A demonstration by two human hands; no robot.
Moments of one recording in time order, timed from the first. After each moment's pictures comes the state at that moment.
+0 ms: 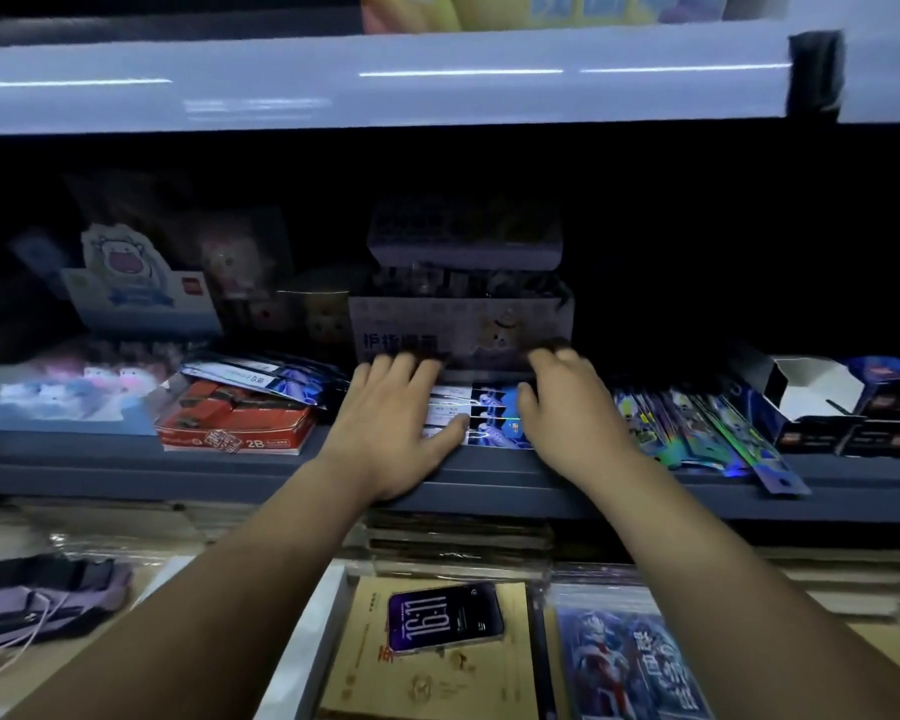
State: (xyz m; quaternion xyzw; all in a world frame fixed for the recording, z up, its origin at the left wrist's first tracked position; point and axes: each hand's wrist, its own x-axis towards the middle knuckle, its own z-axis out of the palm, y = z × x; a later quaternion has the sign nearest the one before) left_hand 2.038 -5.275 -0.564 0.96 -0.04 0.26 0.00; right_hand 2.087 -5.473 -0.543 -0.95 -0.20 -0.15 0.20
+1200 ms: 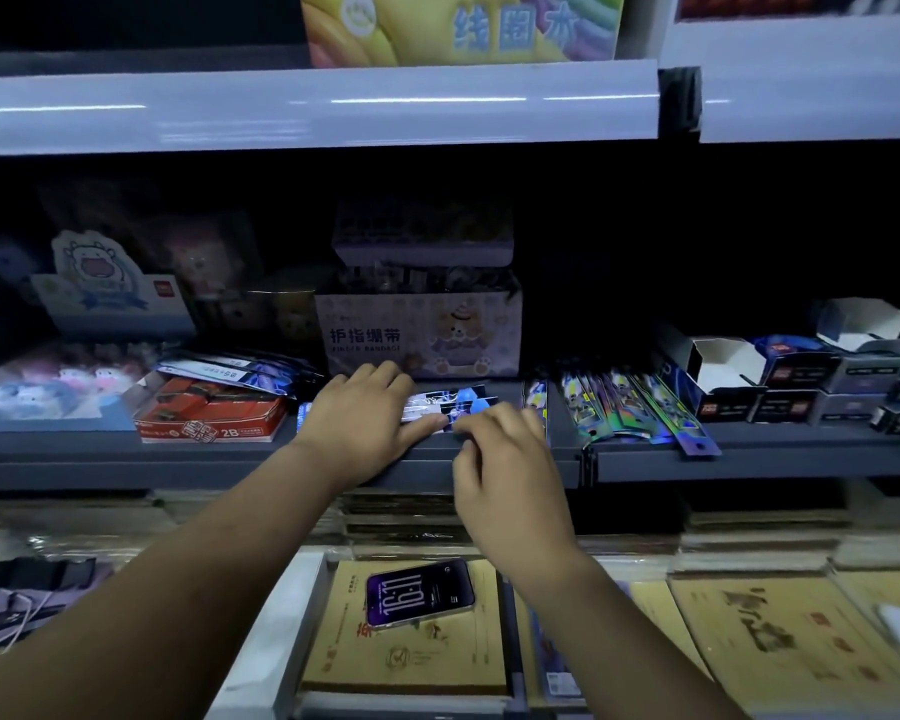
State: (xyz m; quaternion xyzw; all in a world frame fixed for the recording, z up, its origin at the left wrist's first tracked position) left_hand 2.032 -5.286 -0.562 0.97 -0.06 0.22 -0.07; right_hand 1.999 -5.476 -0.584 -0.89 -0.23 -0.24 0.32
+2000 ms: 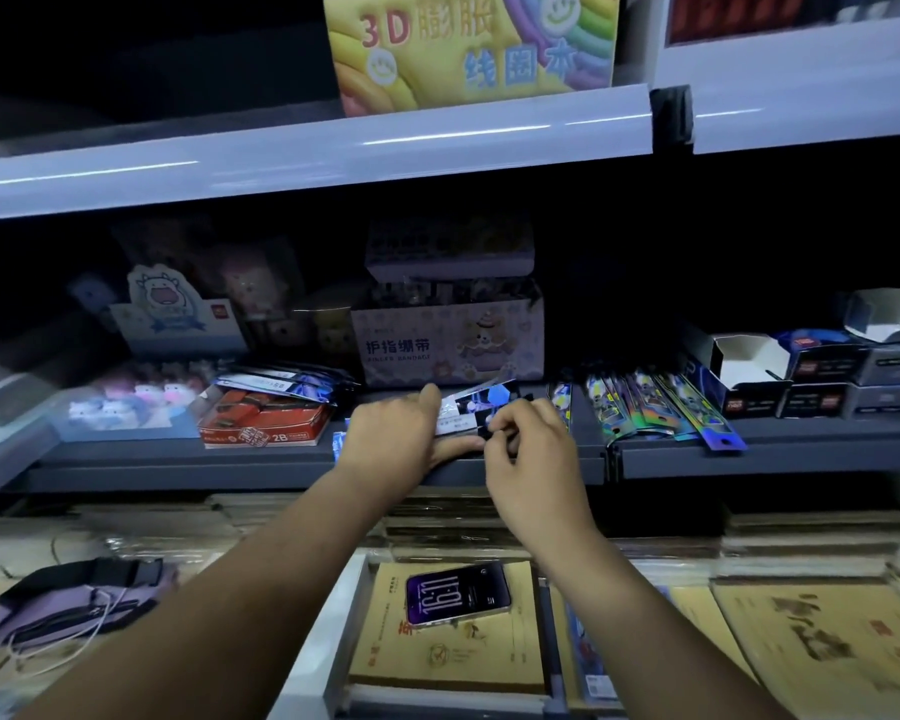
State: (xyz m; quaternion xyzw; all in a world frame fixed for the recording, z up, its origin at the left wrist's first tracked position) left_hand 1.999 -5.314 -0.549 0.97 0.01 0.21 -0.12; right_hand 2.006 -5.471 -0.586 -0.83 -0.19 -0.21 0.47
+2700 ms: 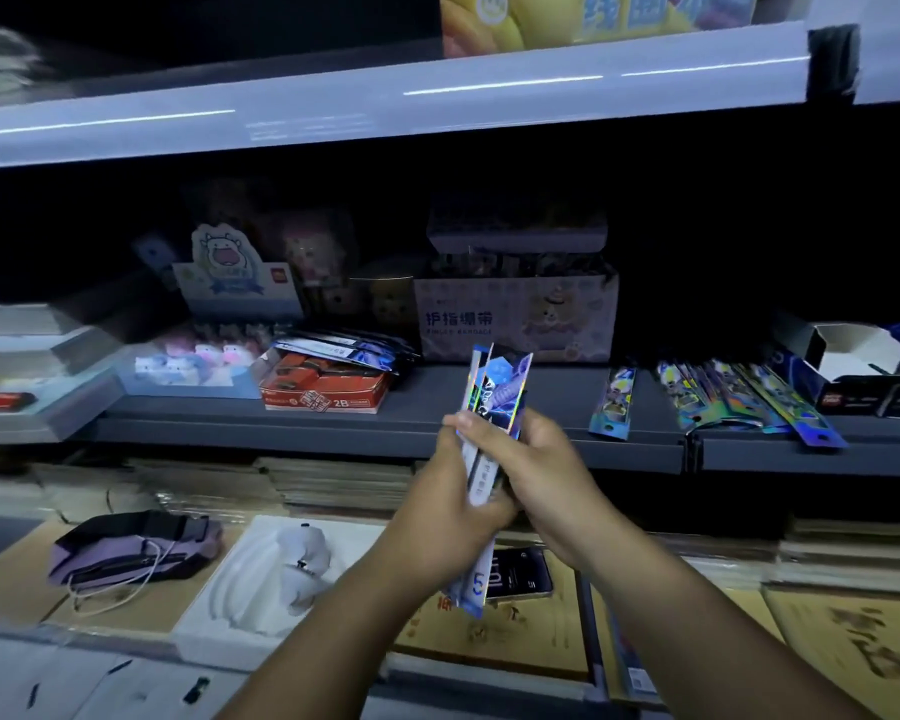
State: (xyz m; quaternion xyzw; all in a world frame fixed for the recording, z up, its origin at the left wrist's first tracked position) left_hand 1.916 -5.317 -0.590 0.84 -0.01 0.14 0.52; right_hand 1.971 -5.423 -0.575 -0.61 -0.17 0.15 0.76
